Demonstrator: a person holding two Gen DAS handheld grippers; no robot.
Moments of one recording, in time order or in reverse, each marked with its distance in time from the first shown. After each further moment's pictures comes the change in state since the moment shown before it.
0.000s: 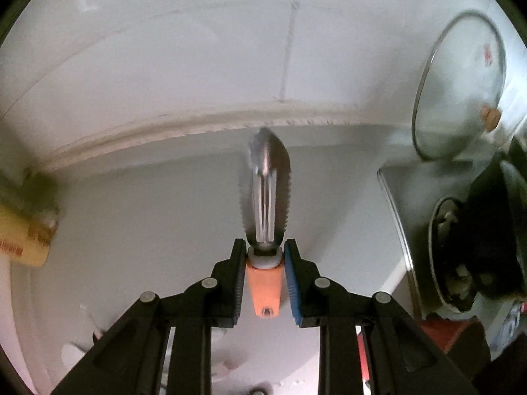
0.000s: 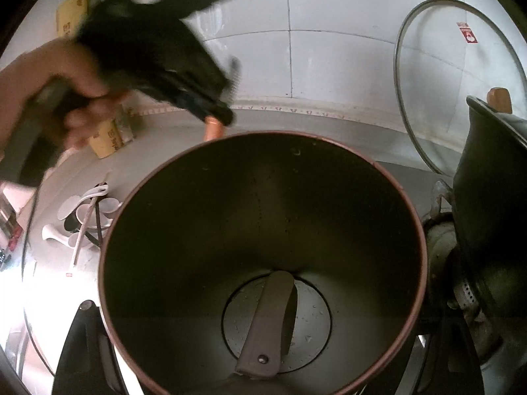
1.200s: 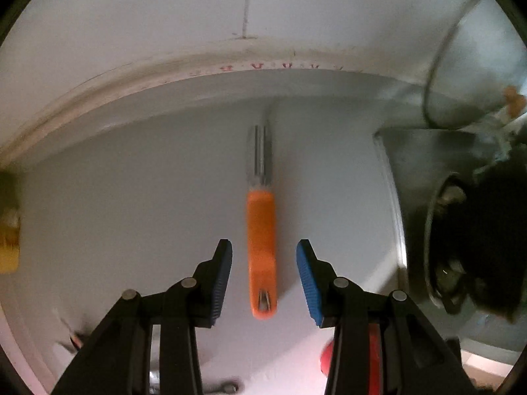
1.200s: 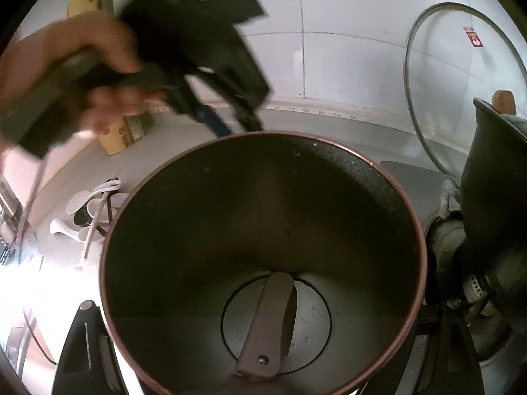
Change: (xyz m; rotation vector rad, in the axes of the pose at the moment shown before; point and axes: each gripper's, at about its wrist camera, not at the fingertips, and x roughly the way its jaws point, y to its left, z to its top) left arm 0.106 -0.047 0.068 0.046 0.364 -0.044; right arm 0.009 -0.021 0.002 -0.009 -0.007 0.027
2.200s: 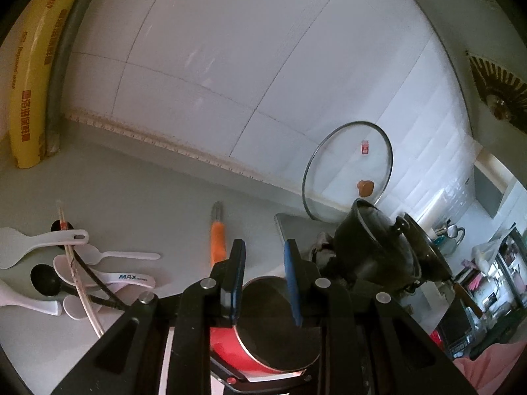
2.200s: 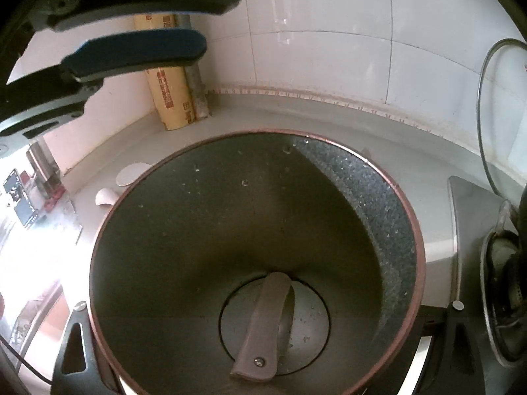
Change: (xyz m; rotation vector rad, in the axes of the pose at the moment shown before) left arm -0.124 0.037 -0.266 -0.202 -0.817 -0.378; right arm 0.002 0.092 -0.013 -0.126 0.020 0.156
